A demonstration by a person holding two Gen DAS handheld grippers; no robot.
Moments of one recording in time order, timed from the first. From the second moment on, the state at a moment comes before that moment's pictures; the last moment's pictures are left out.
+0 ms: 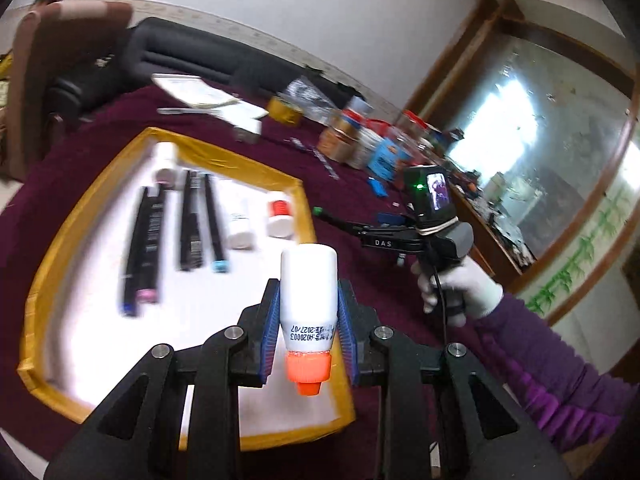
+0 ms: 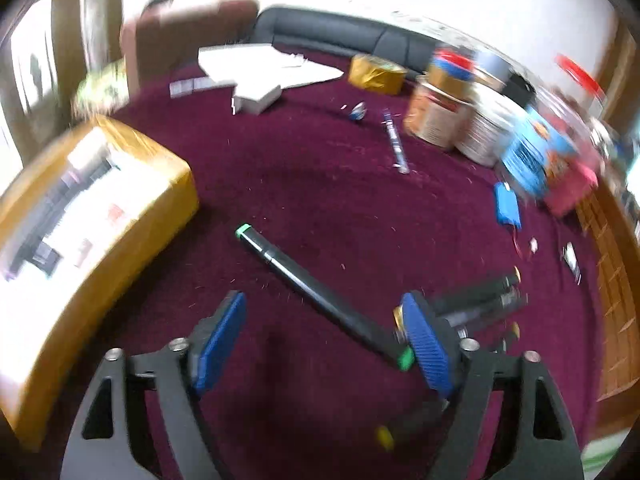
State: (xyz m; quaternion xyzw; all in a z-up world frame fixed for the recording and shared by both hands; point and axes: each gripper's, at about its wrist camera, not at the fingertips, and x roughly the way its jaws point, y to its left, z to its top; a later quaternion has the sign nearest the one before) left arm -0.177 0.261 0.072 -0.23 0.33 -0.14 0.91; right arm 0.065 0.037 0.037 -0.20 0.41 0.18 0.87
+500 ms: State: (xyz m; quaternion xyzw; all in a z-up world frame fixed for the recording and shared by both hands) left arm -0.163 0.283 0.047 -0.25 0.36 -0.13 0.89; right arm 0.048 0.022 0.030 -0.07 0.48 0.25 0.84
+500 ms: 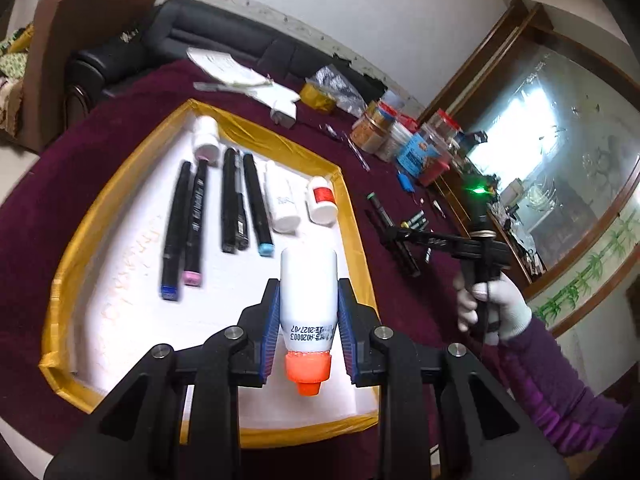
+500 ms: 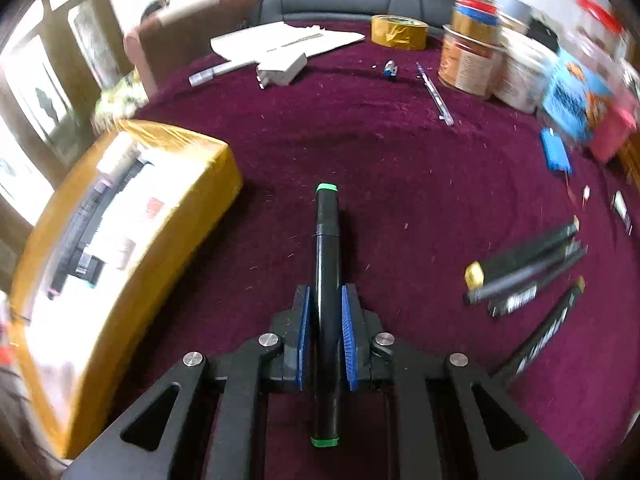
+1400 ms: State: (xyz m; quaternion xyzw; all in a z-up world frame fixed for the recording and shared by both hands) left arm -0.140 0.284 0.030 -0.27 0.41 -0.05 0.87; right arm -0.034 0.121 0.036 0.06 0.53 0.31 0.79
